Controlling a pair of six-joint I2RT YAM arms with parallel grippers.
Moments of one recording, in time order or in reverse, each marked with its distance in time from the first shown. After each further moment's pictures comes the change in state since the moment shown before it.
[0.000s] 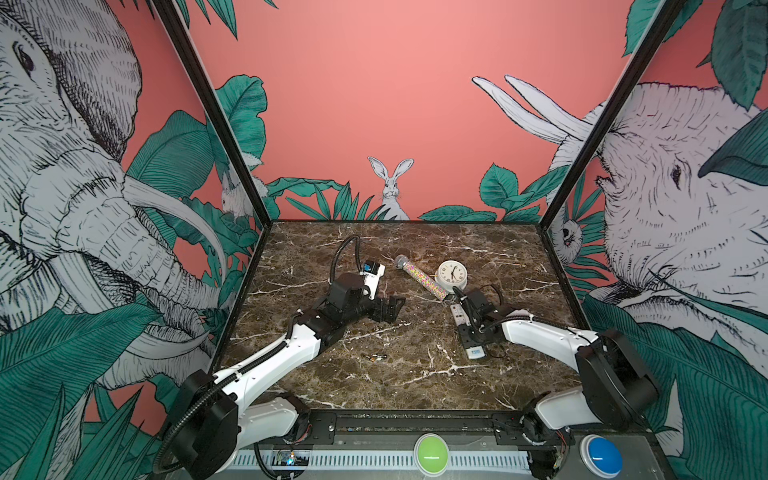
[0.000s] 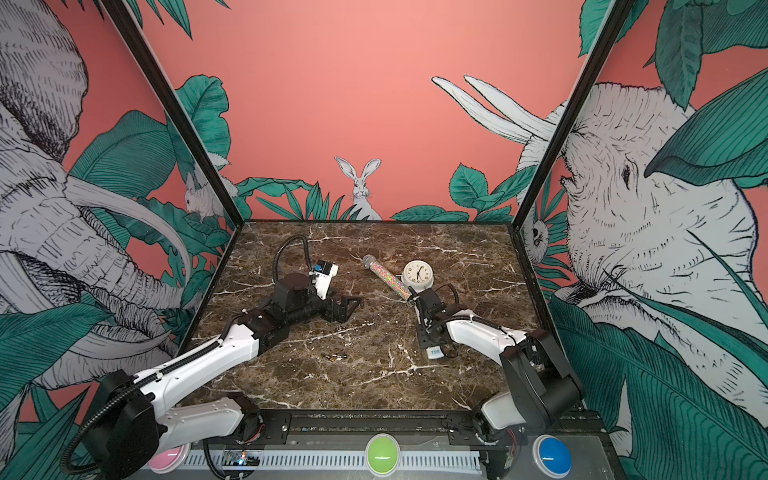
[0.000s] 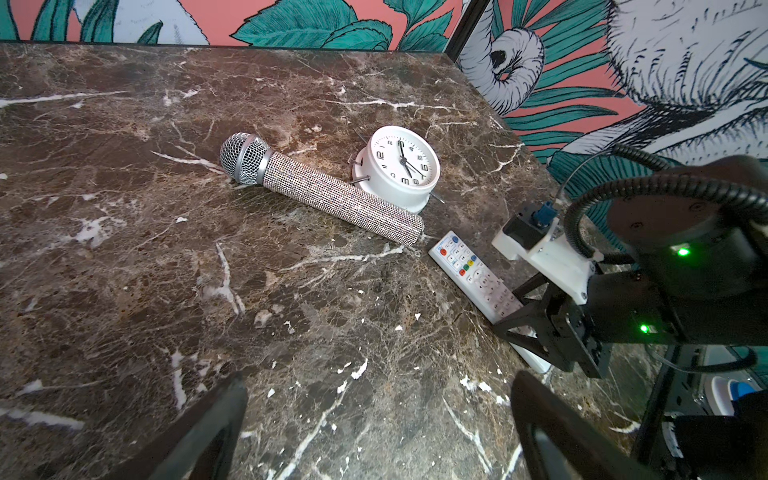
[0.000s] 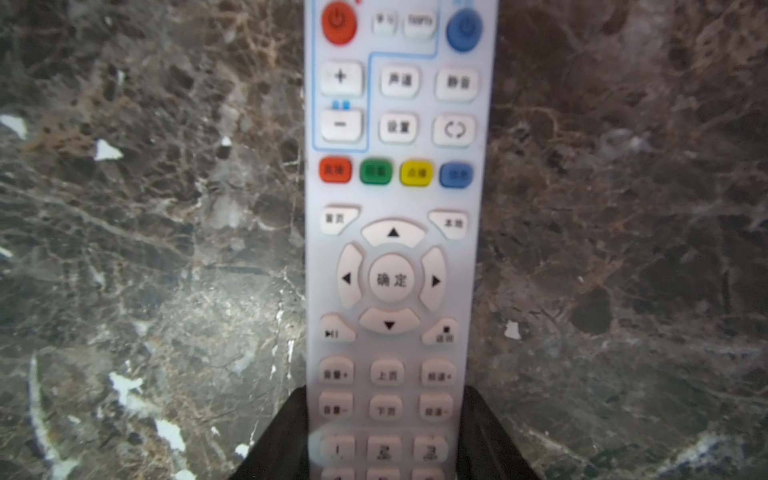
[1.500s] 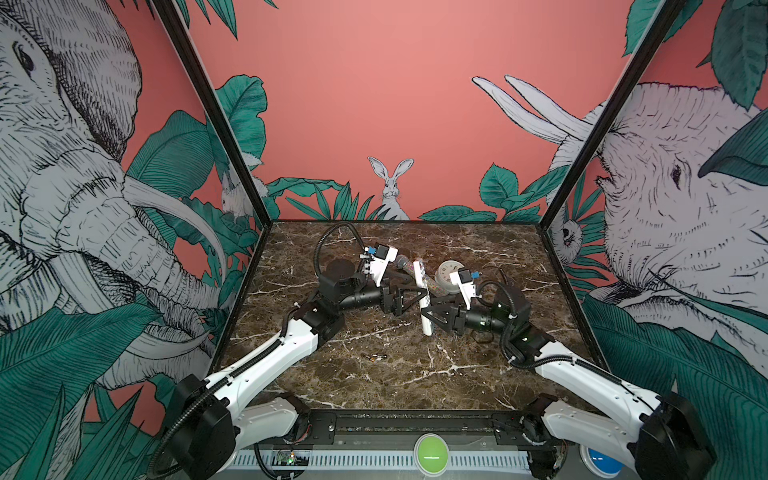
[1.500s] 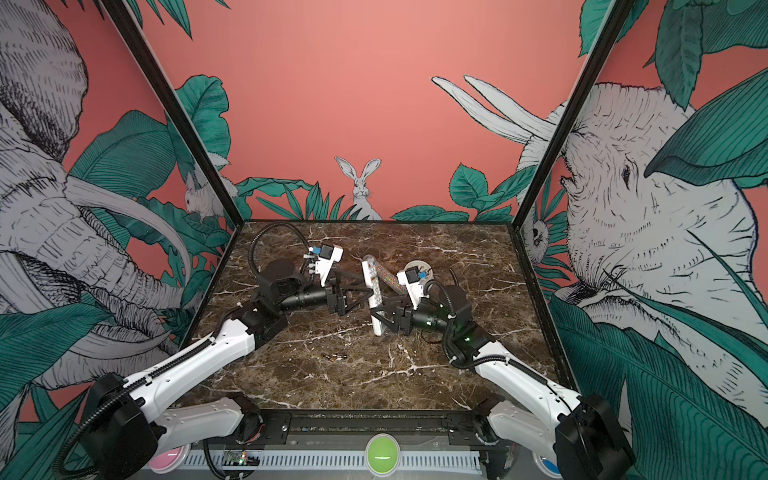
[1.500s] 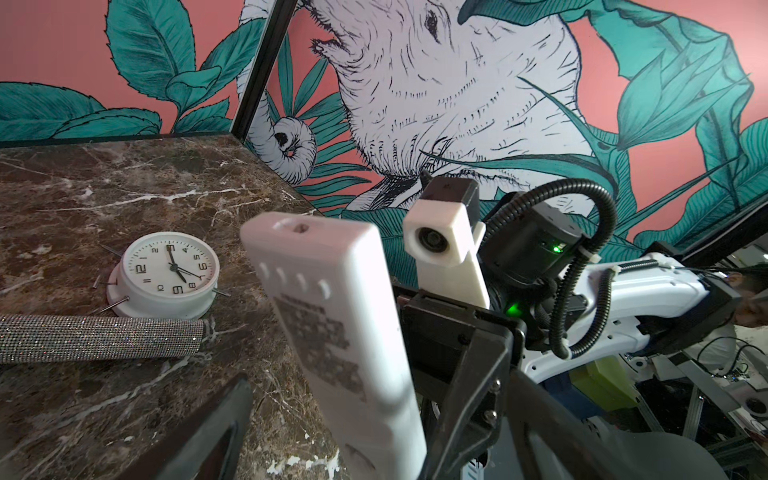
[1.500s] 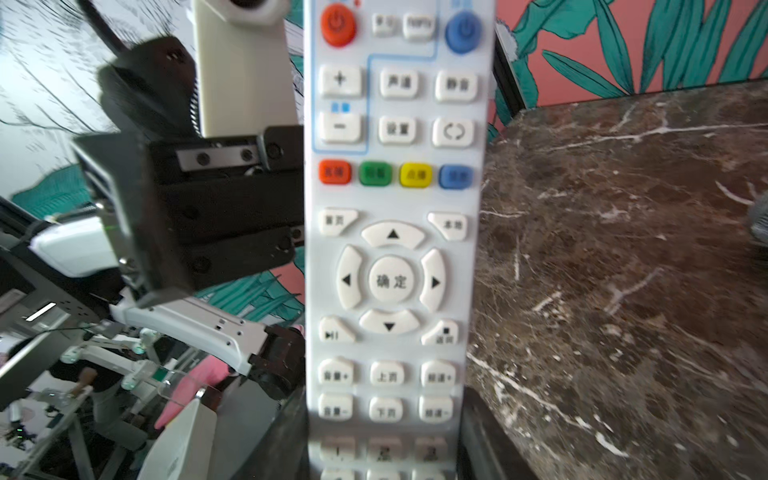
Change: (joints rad) left arm 0.000 -0.007 0.115 0.278 0.498 -0.203; right arm 0.049 -0.377 -0.173 1.002 -0.829 0.276
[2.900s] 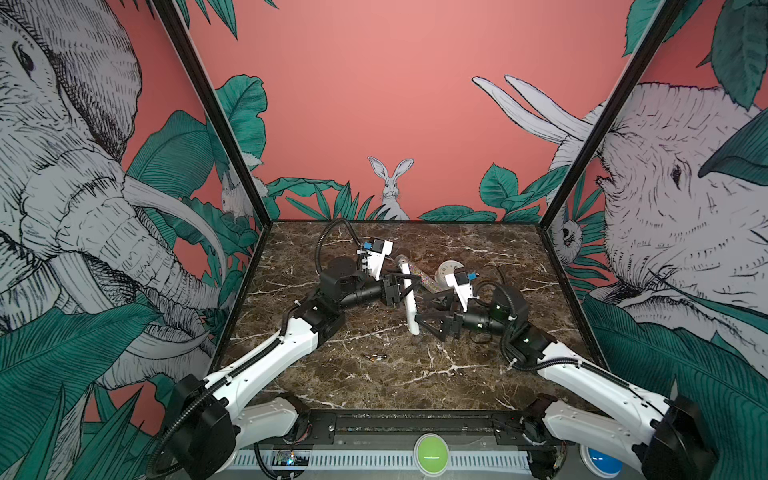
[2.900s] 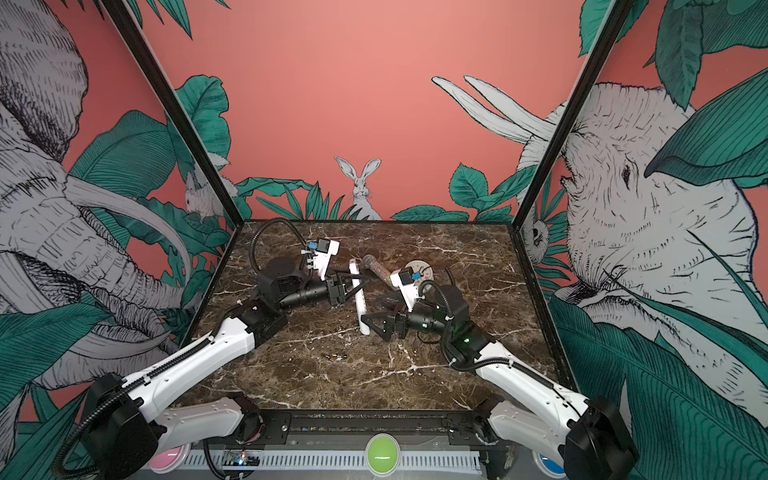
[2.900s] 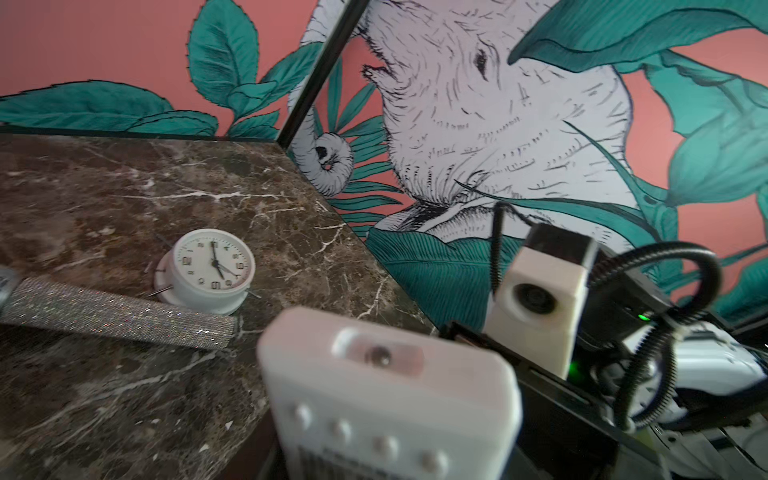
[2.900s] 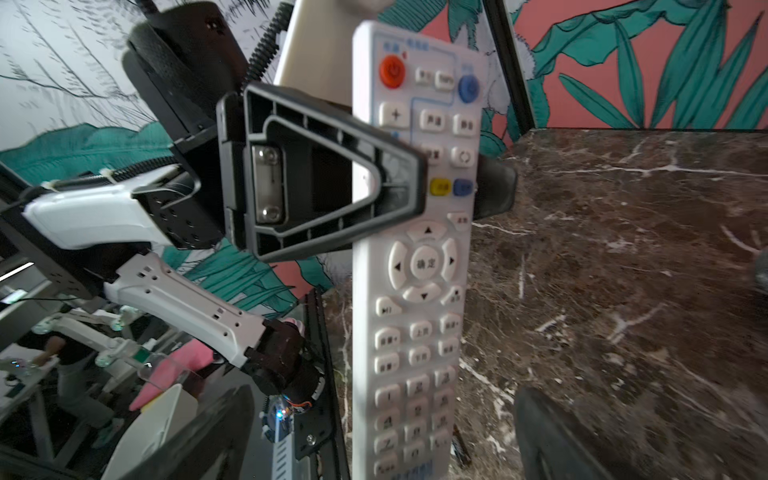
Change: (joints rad) left arm -0.001 0.004 0.035 -0.100 -0.219 -0.079; right arm 0.072 -0.057 0.069 -0.193 0.119 -0.159
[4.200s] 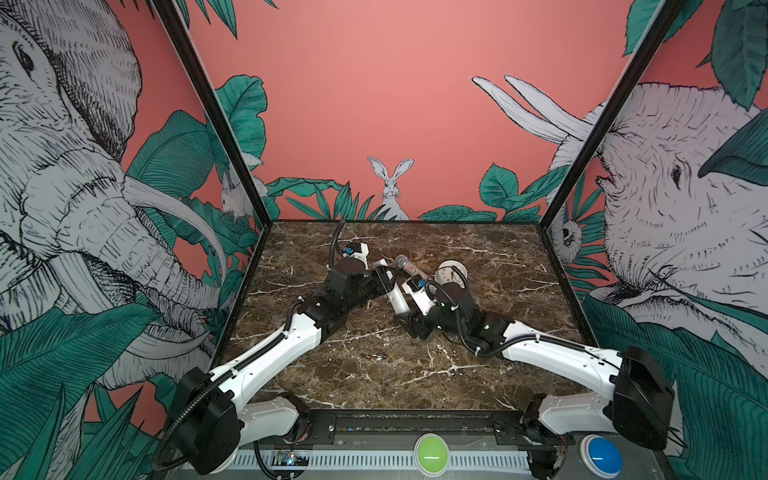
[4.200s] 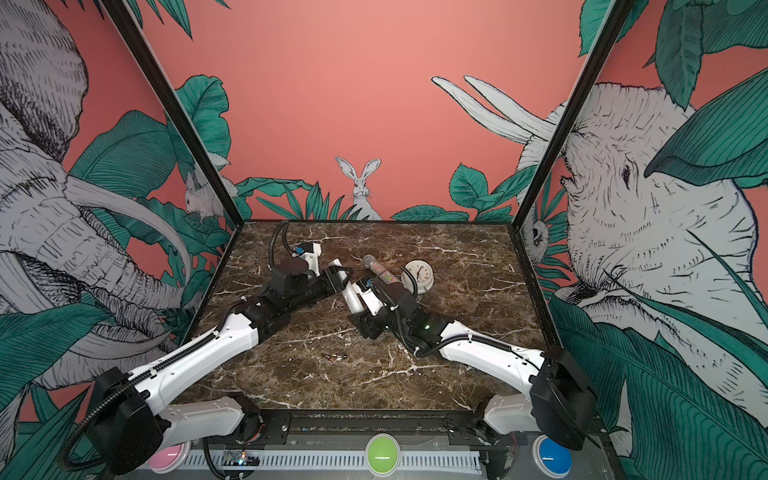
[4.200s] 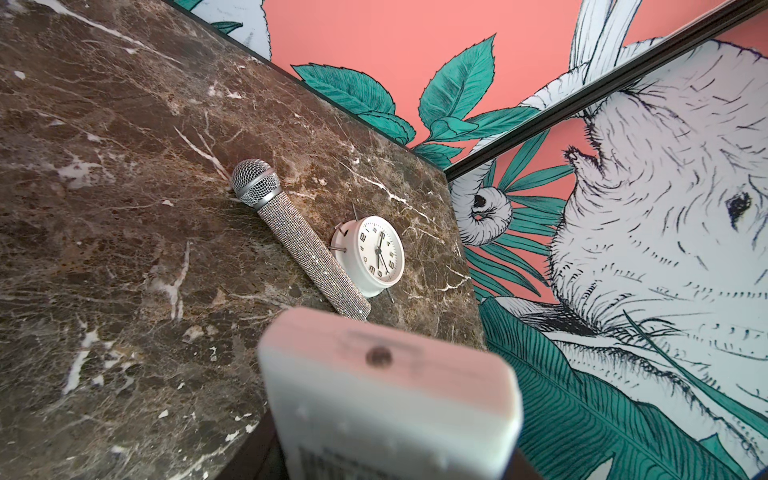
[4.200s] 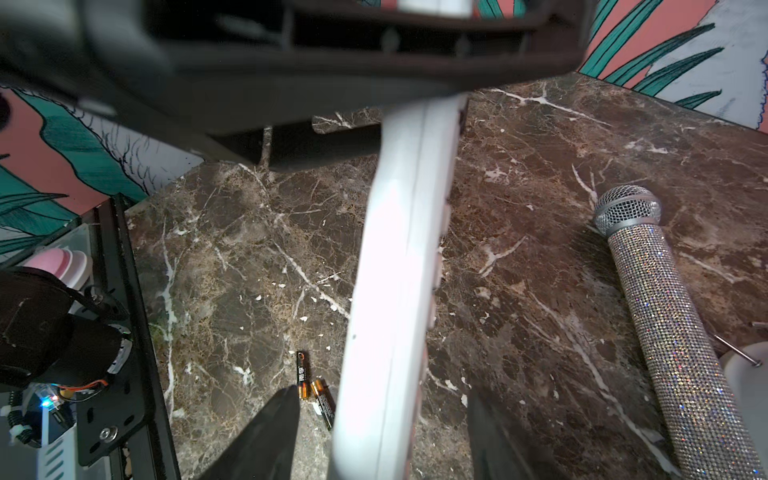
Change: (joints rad) left arm 0.000 0.040 0.010 -0.194 -0.413 -0.269; right arm 0.234 0.330 0.244 -0.282 0.503 -0.278
